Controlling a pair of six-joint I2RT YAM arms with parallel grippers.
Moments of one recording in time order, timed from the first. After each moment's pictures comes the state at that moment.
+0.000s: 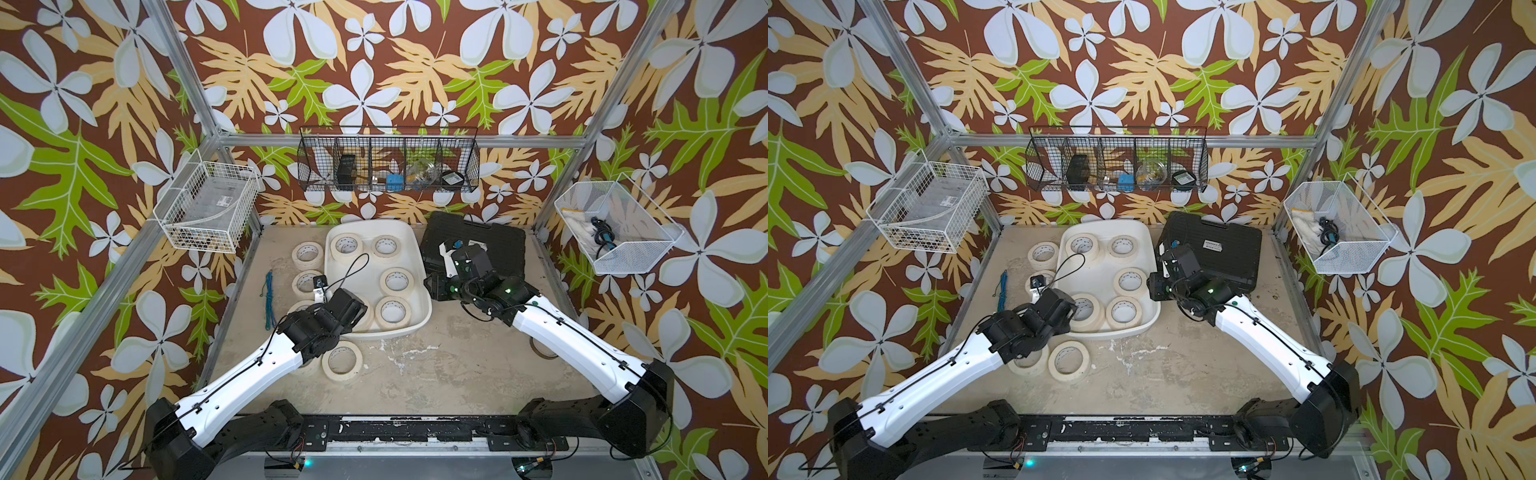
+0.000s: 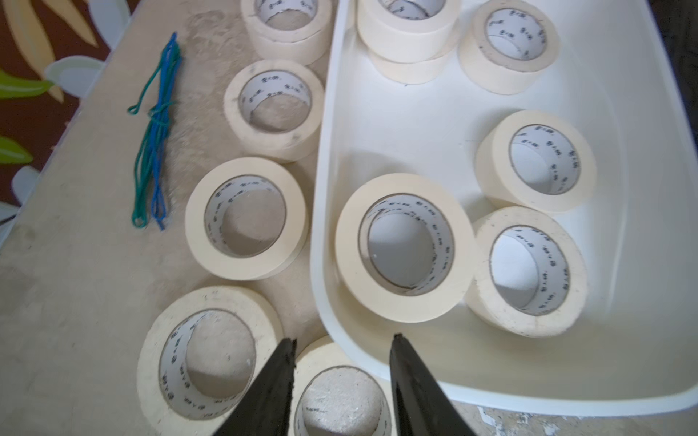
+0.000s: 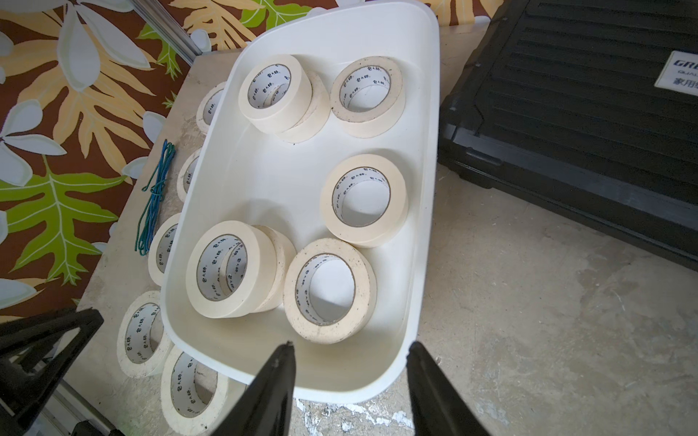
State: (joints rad) left arm -0.67 1.11 0.98 -0.87 -0.50 -0.74; right arm 0.63 1.35 1.23 -0.60 0.04 0.46
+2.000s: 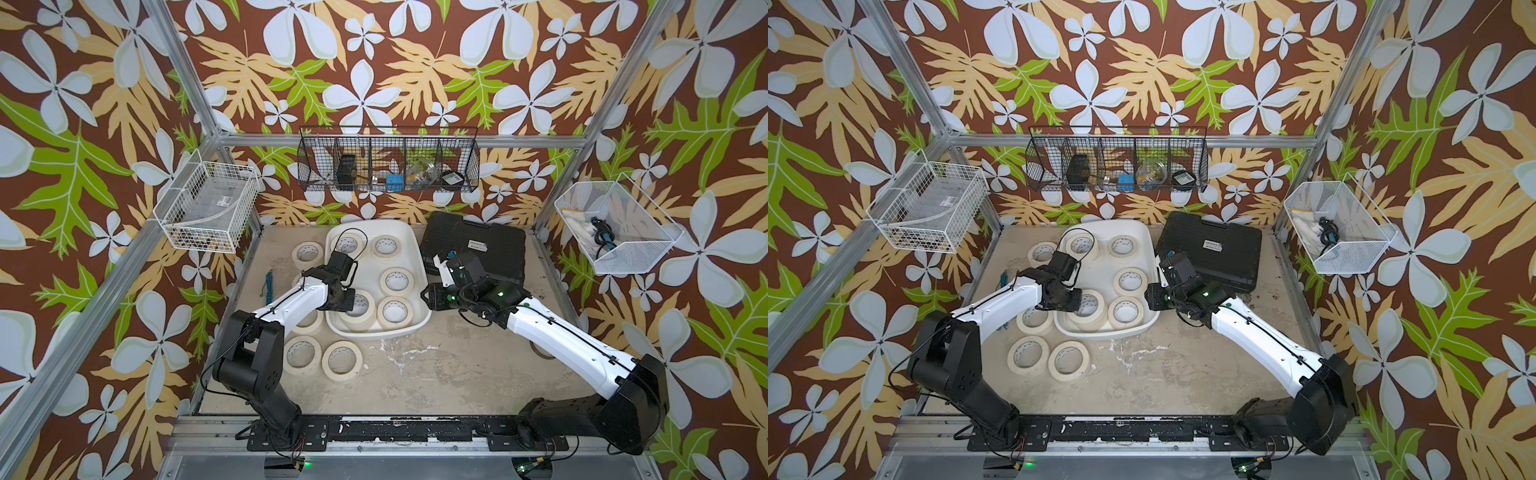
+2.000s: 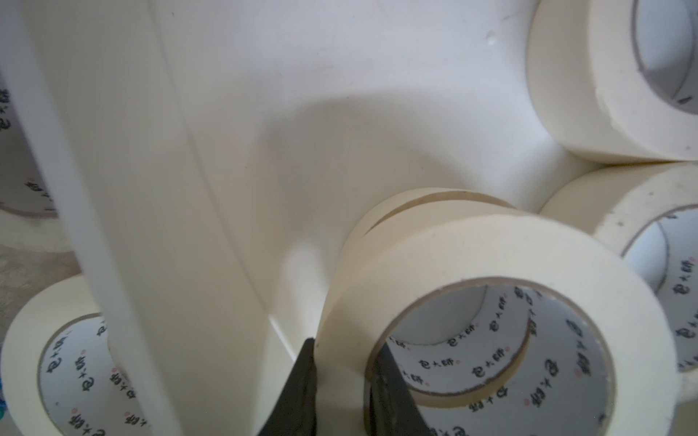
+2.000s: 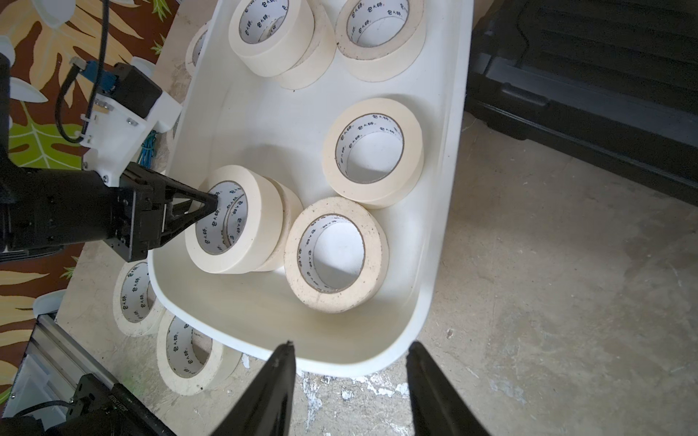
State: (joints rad) left arm -0.35 1.63 1.15 -0.72 -0.06 -0.25; right arm 0.63 1.37 1.16 -0.59 -0.04 0.46
